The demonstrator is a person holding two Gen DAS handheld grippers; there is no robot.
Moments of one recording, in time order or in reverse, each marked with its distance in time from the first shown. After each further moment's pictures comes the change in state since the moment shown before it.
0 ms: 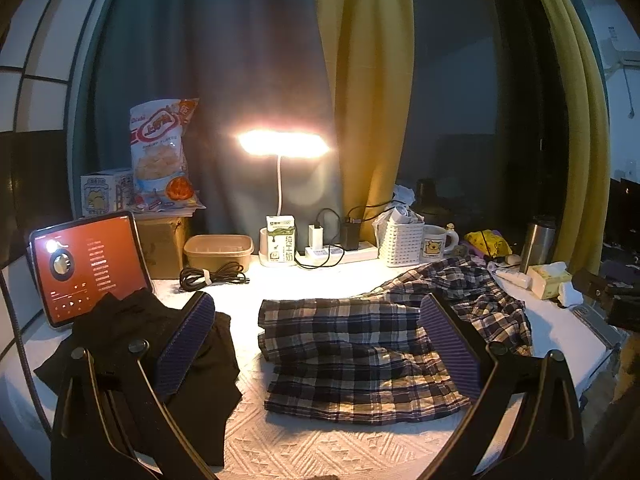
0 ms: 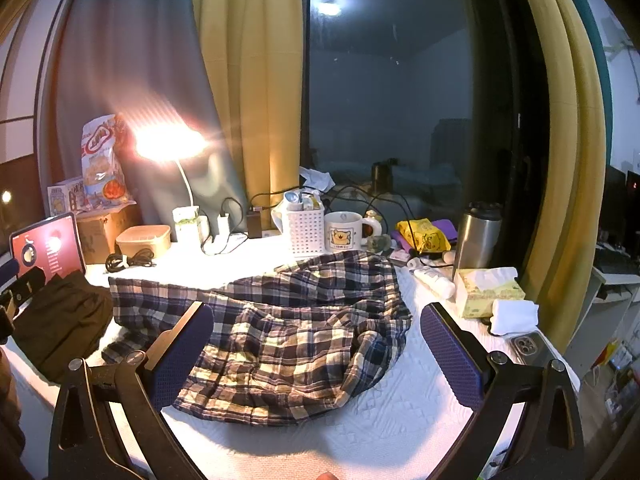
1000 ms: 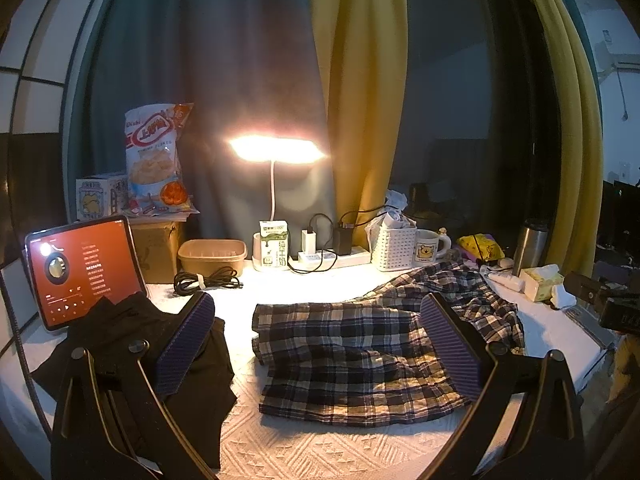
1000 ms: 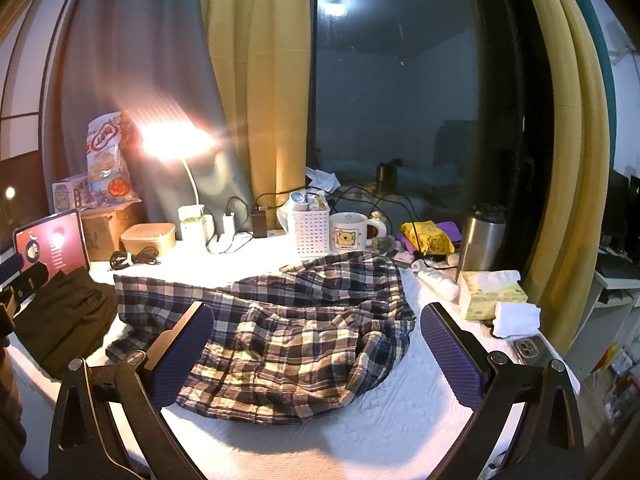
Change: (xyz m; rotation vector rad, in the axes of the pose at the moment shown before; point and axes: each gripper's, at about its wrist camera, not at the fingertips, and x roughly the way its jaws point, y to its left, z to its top) left arm -0.006 -0.001 0.003 0.005 -0.018 -0.021; right arm -0.003 0.005 0.002 -0.007 0.003 0.011
